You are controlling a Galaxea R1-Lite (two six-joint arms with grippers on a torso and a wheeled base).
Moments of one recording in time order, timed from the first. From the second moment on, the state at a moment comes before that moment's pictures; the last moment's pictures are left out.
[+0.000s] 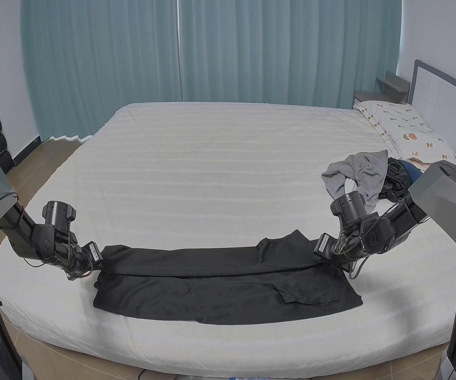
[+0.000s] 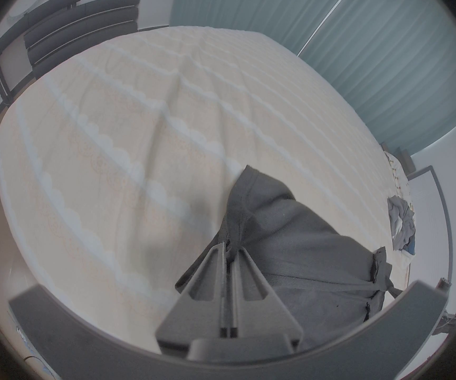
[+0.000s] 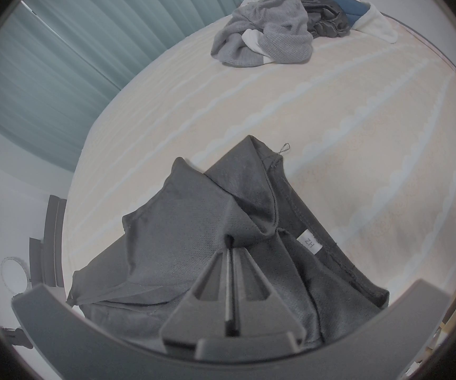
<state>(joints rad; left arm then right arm) 0.11 2.14 -0.87 -0.27 -0.16 -0.49 0.32 2.28 -1.15 -0.19 -0.04 0.79</state>
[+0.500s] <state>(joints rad) 0.10 2.09 -0.90 -0.20 -0.16 -0.52 0.26 2.22 -1.16 -0.20 0.02 0.80</state>
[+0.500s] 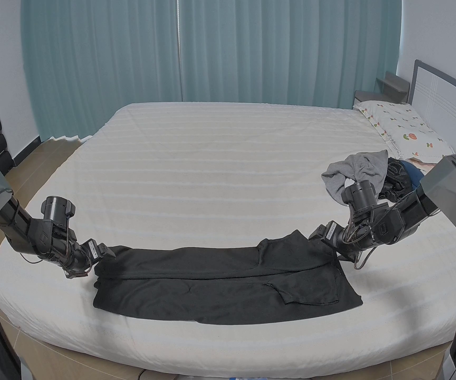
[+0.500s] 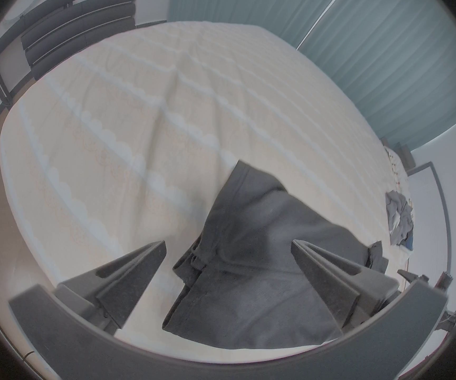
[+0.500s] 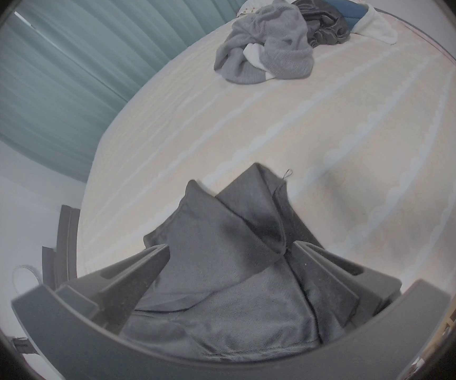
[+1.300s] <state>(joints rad) 0.09 2.35 -1.23 -0.24 -0.16 -0.69 0.13 2.29 -1.03 -0.57 0.28 0.84</state>
